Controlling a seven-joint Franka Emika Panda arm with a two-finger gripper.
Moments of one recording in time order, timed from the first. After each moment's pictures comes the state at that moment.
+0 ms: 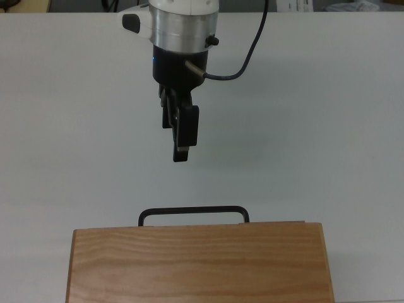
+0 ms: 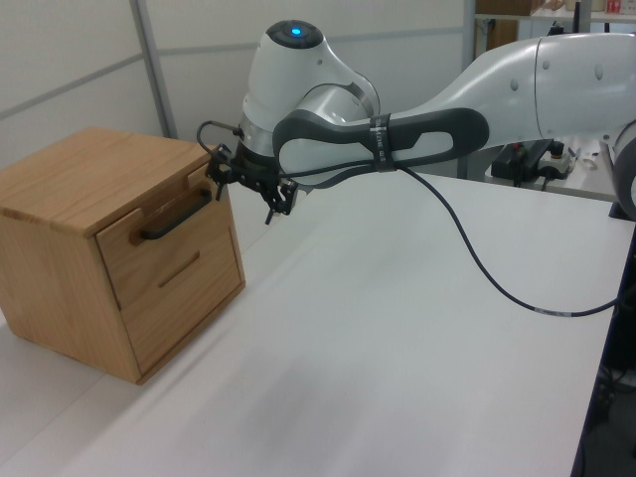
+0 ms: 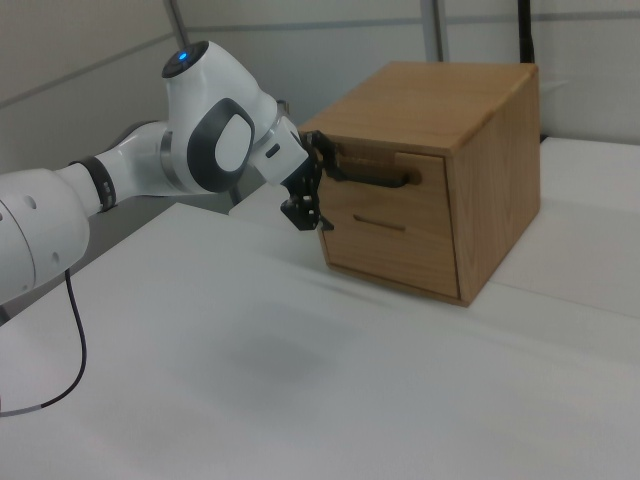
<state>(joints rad) 0.06 0.33 0.08 -1.42 -0.20 2.26 1.51</state>
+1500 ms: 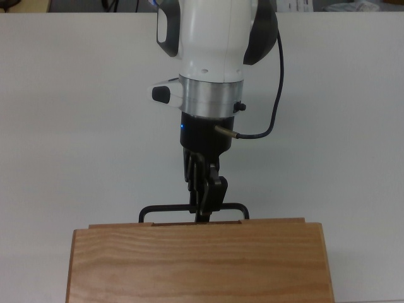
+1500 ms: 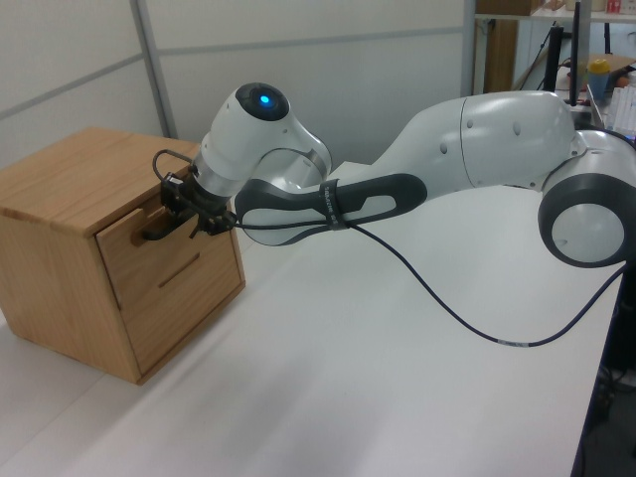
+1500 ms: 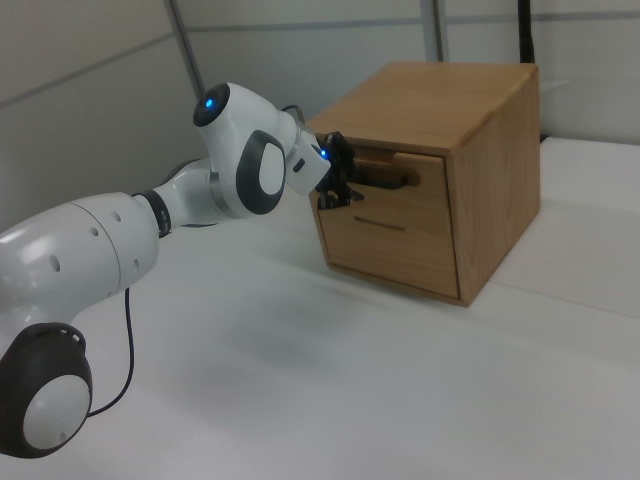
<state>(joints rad) 0.10 0.60 0.08 -1.21 -0.32 2.53 1.62</state>
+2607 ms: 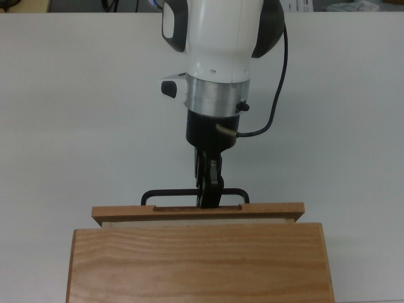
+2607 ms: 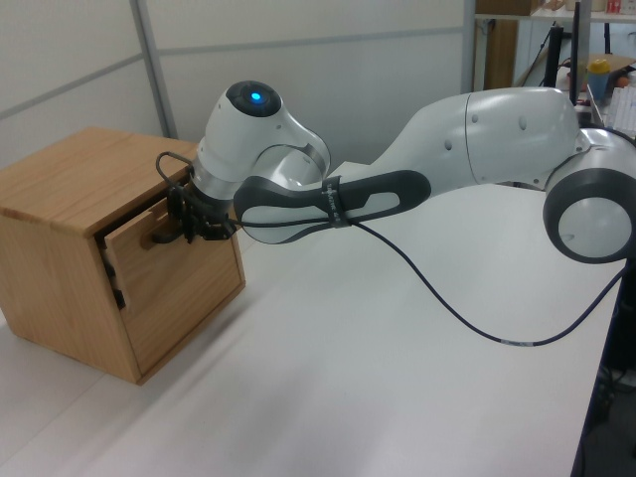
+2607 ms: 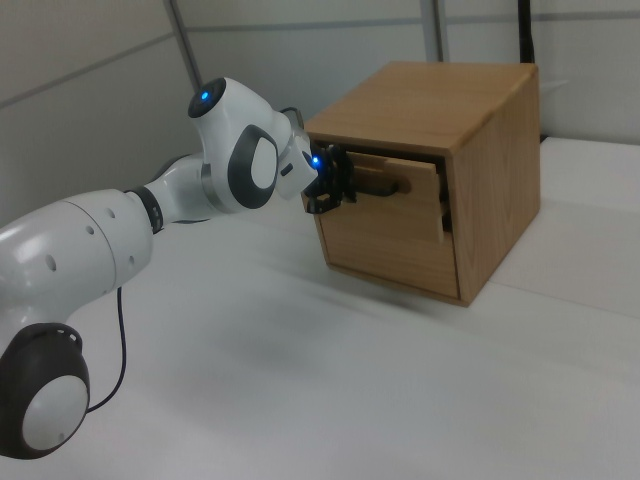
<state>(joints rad) 0.07 0.58 0.14 -1.22 -0.35 2.42 1.79</state>
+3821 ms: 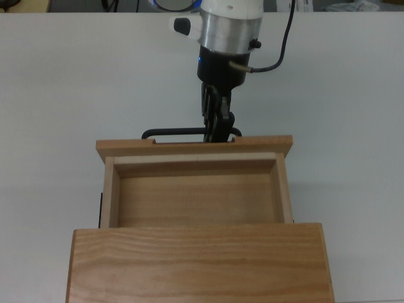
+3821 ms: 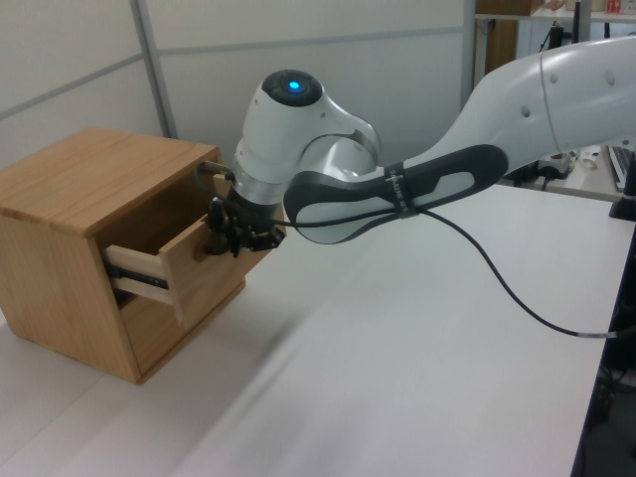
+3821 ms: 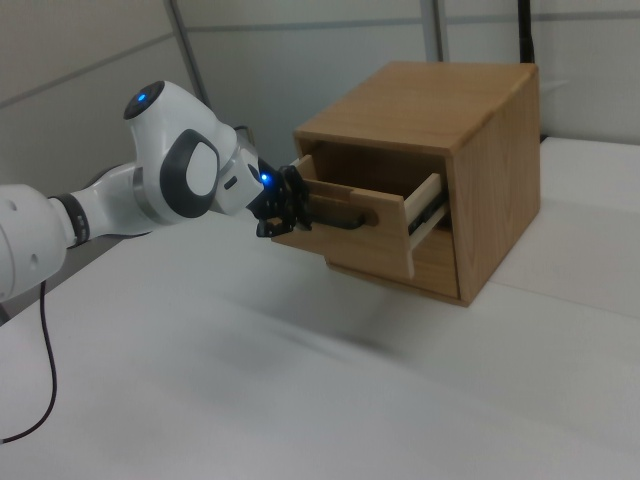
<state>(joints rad) 0.07 0.24 0.16 -1.64 -0.35 2.38 1.80</state>
